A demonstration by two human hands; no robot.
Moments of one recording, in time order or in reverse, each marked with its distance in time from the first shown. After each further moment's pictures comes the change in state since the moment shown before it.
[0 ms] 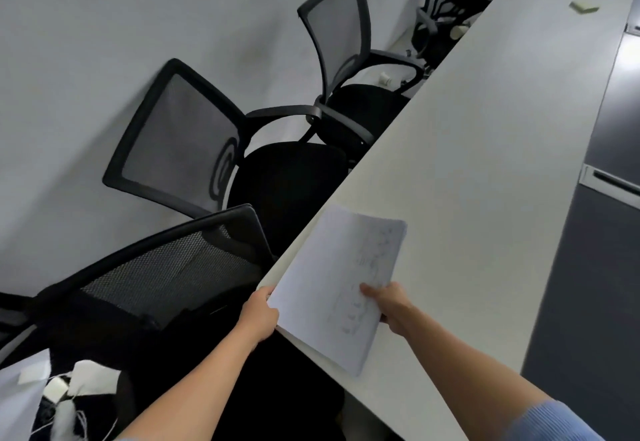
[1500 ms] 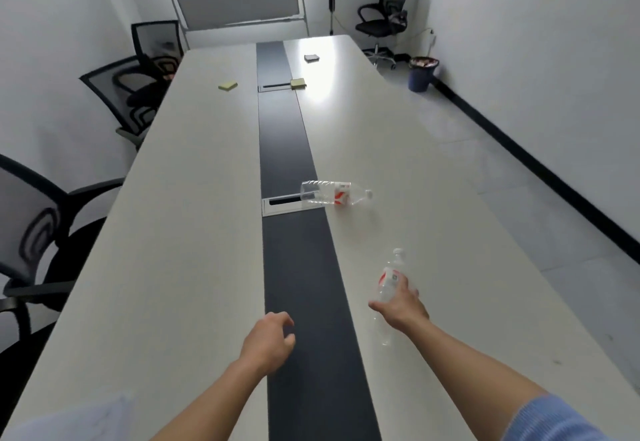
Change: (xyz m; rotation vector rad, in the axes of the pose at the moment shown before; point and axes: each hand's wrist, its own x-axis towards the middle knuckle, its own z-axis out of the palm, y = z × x) left_hand -0.140 0.294 0.421 0.989 -0.297 0.824; right_hand -0.117 0.063 -0.513 -0.251 0.816 0.027
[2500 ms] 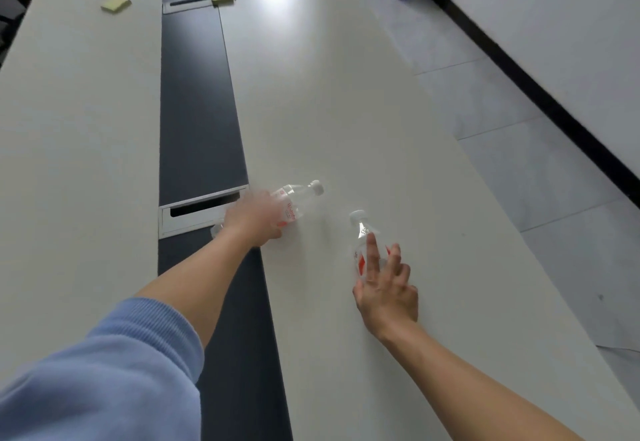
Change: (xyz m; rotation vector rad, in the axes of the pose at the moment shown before) left_hand 0.378 0.170 -0.027 0.496 0.014 0.064; right_hand 0.225 0.008 -0.009 -0.382 0.472 -0.240
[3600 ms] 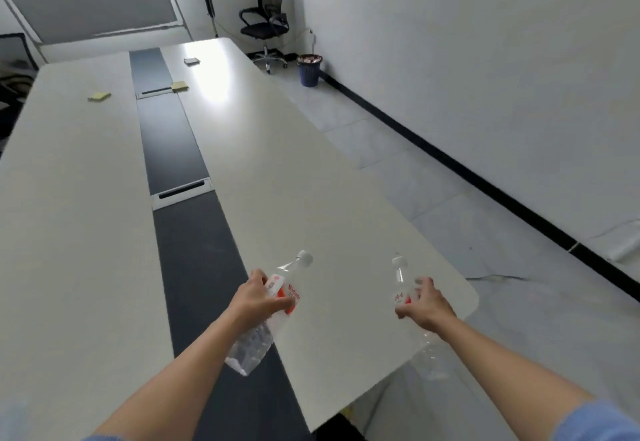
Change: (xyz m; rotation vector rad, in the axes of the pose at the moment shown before) left_hand -0.481 0.048 0.088 -0.778 -0.170 0.119; right_hand -0.363 0.235 -0.174 0.495 -0.371 0.492
